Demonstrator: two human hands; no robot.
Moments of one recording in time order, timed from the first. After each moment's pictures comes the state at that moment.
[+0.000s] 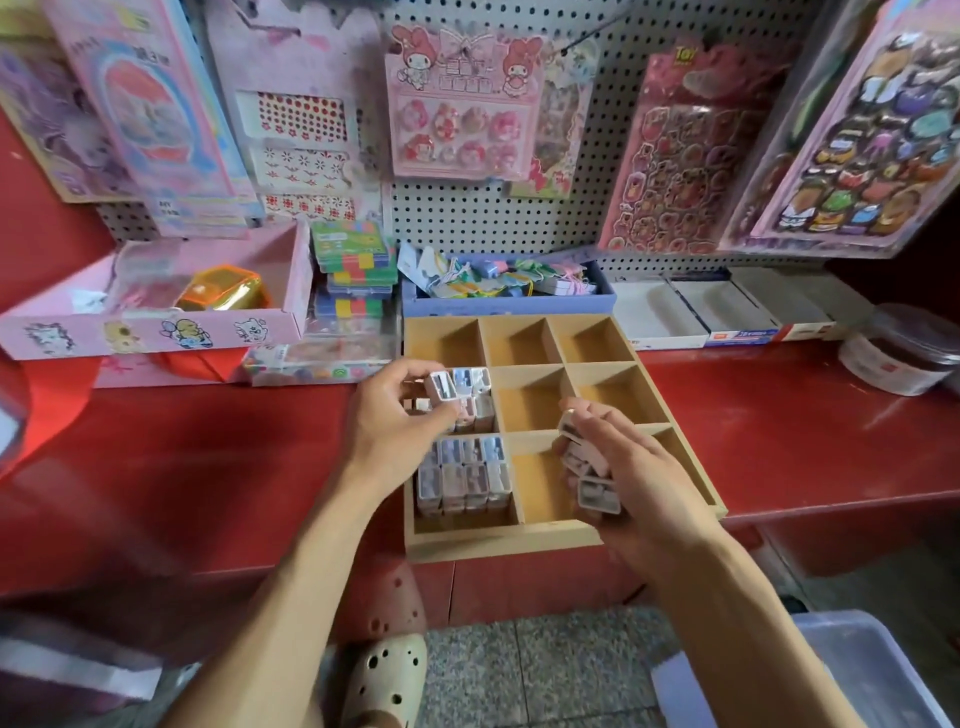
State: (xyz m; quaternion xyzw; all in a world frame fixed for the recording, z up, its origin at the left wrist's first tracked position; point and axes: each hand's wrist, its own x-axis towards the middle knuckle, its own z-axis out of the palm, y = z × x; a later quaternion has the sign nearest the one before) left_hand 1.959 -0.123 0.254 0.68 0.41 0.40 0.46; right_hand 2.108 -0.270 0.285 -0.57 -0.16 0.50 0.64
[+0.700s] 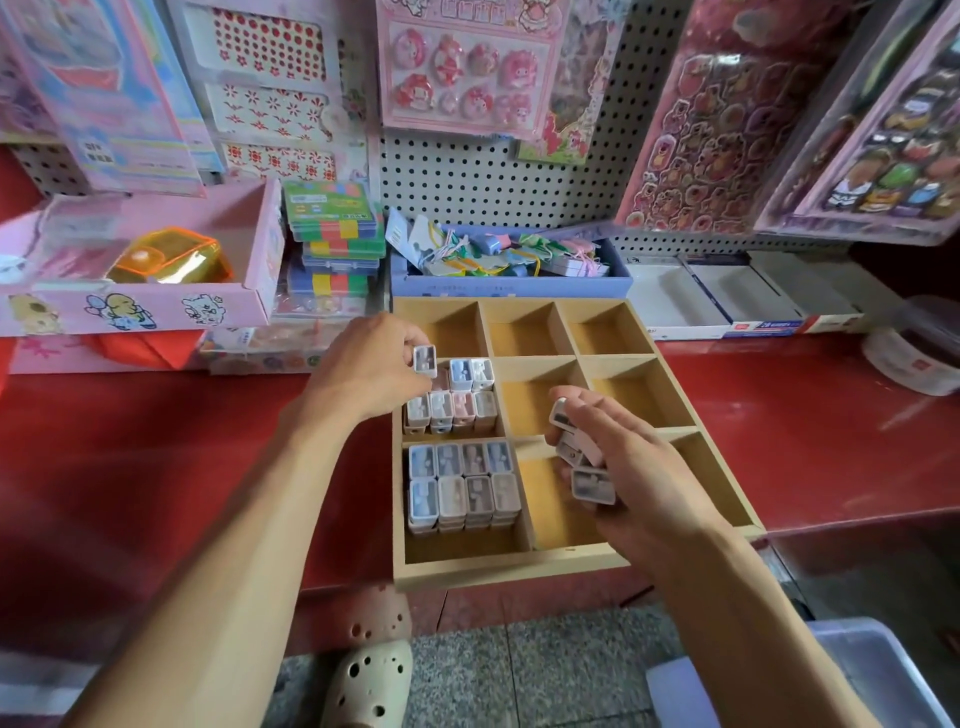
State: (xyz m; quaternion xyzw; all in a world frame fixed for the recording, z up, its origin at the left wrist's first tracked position) left_hand 1.977 -0.049 0.261 0.85 0.45 0.15 0.24; right_hand 2.115 -0.232 0.268 -0.62 -0.16 0.49 0.60
